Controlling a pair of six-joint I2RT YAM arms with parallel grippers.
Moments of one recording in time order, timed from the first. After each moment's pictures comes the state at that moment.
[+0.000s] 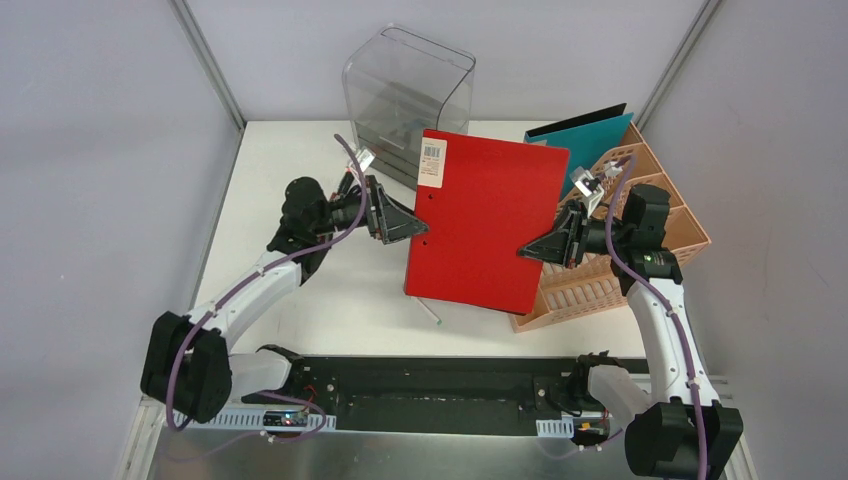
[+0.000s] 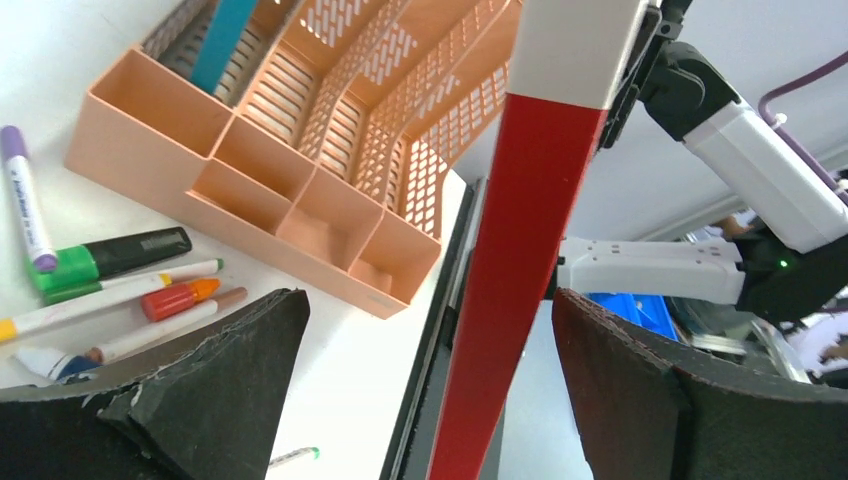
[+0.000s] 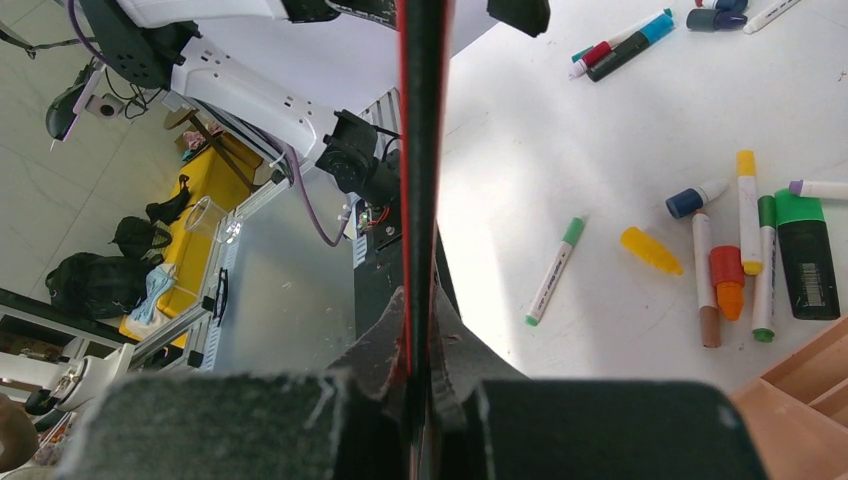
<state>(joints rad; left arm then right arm) -0.39 1.16 0.75 0.44 0.87 -0.80 -0.04 0.96 0.83 -0.31 -1.48 0.16</state>
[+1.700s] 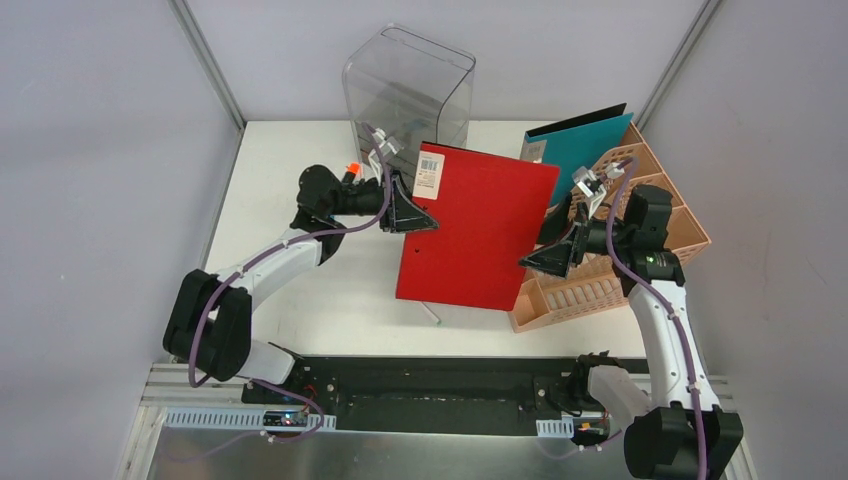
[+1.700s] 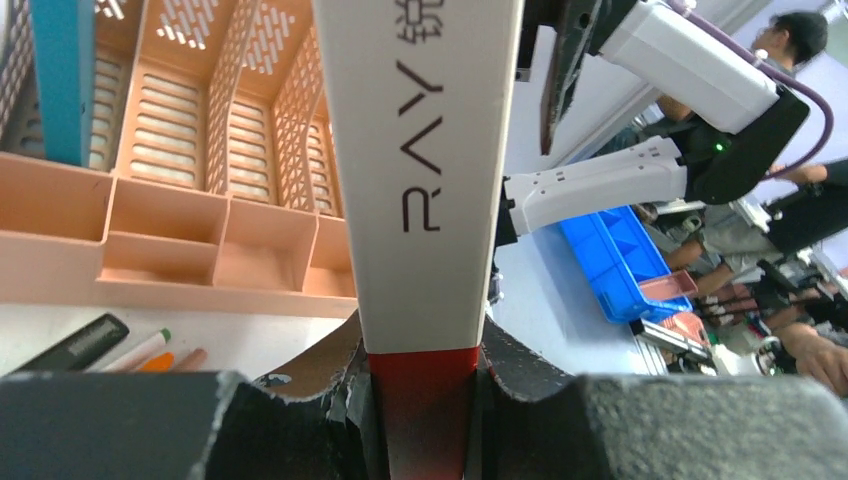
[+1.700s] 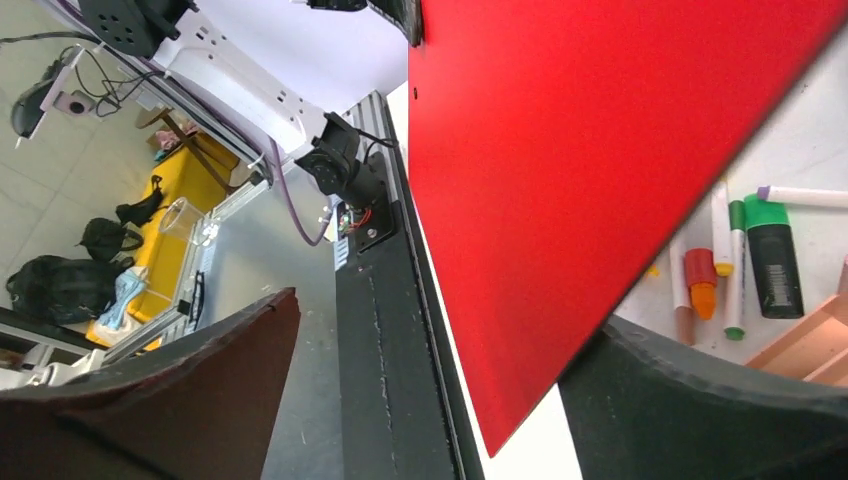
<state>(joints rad) -0.43 1.42 0.90 0.83 1.18 -0.91 -0.04 0.94 0.84 -0.34 -1.46 0.12</state>
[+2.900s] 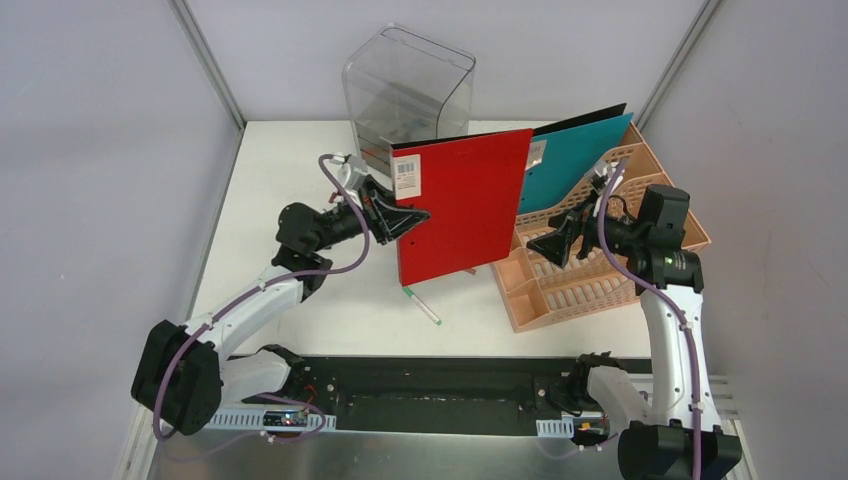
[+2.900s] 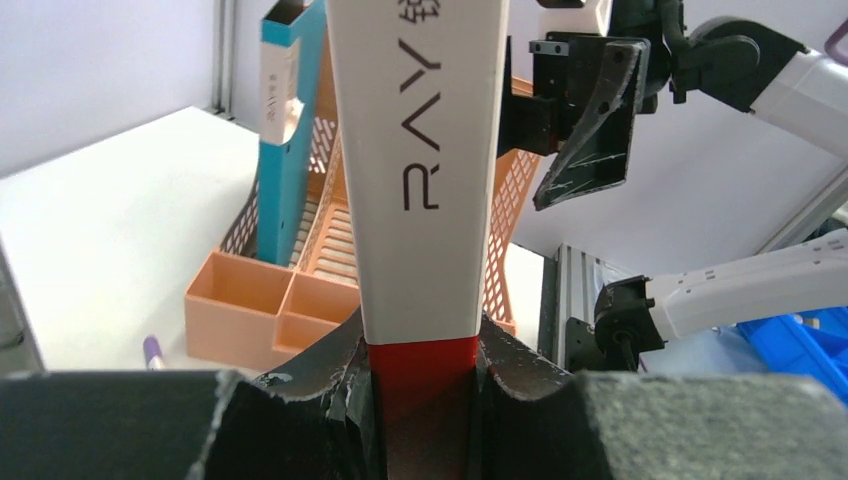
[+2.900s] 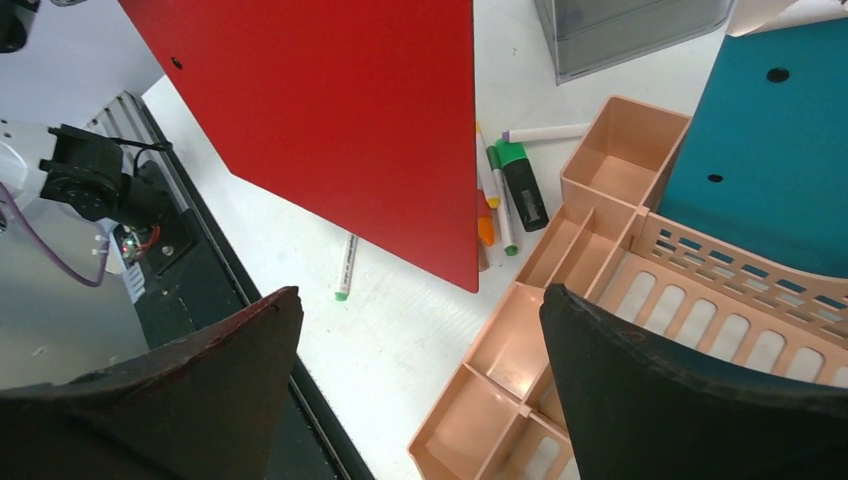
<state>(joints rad) -0.46 1.11 0.64 0.83 0.73 -0.61 -0.10 0.91 0.98 -0.66 -1.04 -0.20</state>
